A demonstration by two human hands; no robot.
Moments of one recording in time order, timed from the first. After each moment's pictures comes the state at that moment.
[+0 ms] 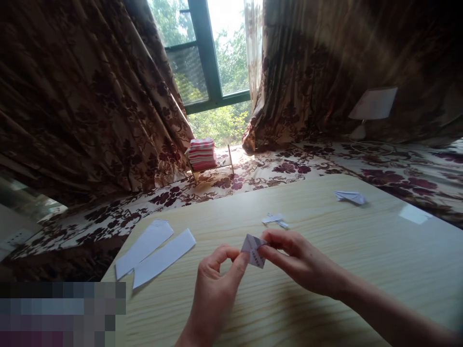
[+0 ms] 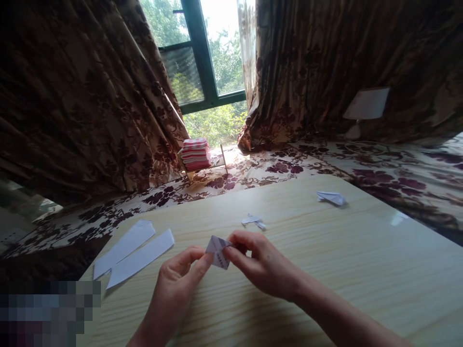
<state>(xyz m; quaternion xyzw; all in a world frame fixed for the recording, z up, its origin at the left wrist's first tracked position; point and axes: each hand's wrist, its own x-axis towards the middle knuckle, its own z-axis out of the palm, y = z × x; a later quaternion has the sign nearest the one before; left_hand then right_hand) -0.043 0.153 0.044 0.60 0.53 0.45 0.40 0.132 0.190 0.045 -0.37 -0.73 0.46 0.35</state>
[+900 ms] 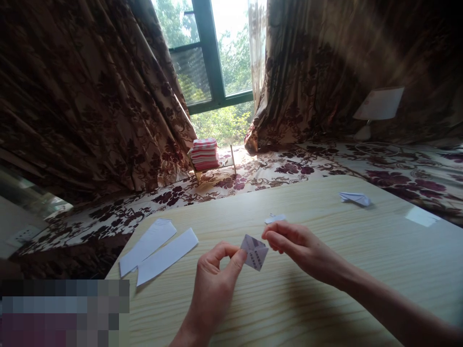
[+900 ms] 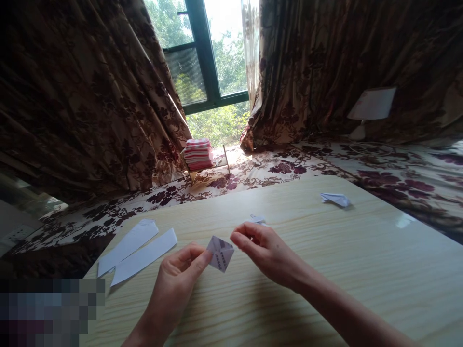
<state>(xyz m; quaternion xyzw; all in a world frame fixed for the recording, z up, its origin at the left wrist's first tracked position) -0.052 0.158 0.044 0.58 0.54 0.46 0.41 0.141 0.201 0.040 -0.40 -0.69 0.48 0.37</state>
